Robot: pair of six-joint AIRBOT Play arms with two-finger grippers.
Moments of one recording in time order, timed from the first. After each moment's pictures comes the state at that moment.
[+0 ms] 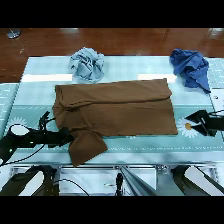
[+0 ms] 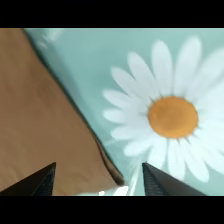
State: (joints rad) left arm 0.15 -0.92 0.25 0.79 -1.03 -1.37; right arm -0.76 -1.10 0.62 -1.00 1.24 1.29
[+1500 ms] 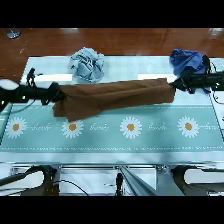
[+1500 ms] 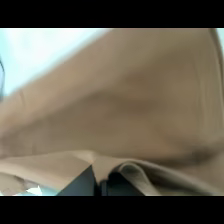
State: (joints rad) left arm 0.17 -1.36 0.95 0.76 -0.97 -1.42; right arm -0.35 -1.56 1.24 -0.70 1.17 1.27
